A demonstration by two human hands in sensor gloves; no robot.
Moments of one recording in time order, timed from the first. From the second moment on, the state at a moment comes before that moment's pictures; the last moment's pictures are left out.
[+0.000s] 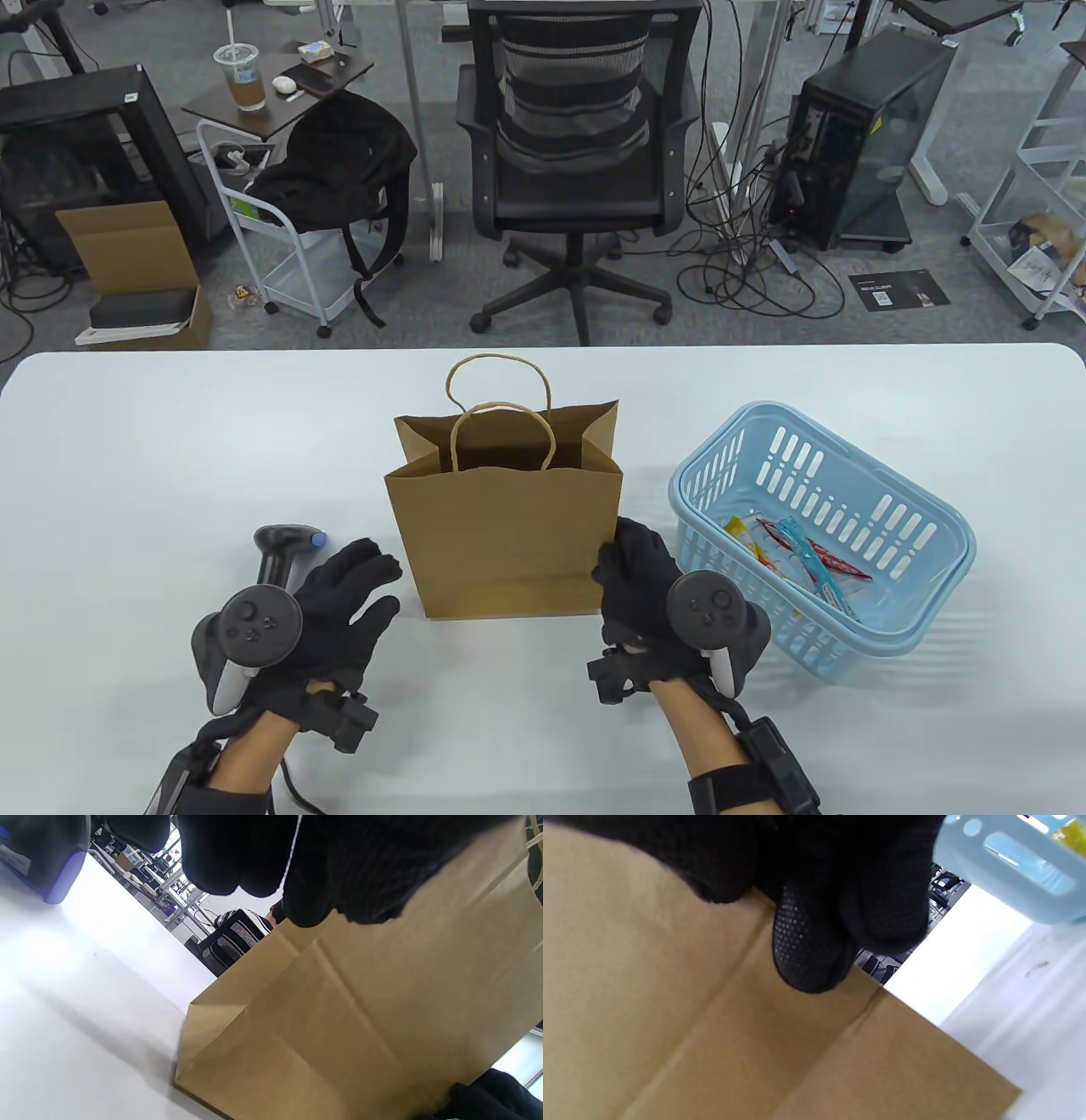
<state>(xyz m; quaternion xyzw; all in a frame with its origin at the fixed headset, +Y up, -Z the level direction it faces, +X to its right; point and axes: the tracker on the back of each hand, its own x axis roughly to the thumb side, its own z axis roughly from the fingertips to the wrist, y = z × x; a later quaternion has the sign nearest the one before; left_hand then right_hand) -0.288 -0.711 -0.319 0.05 -0.11 0.38 0.92 0.106 -0.719 -0.328 -0.01 -0.18 0.87 0.45</state>
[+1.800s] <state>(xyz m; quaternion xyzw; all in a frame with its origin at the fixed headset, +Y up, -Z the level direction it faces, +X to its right) -0.300 -0.721 -0.327 -0.01 0.00 0.17 0.99 0.054 -0.704 -0.296 0.04 0.07 0.99 0.09</state>
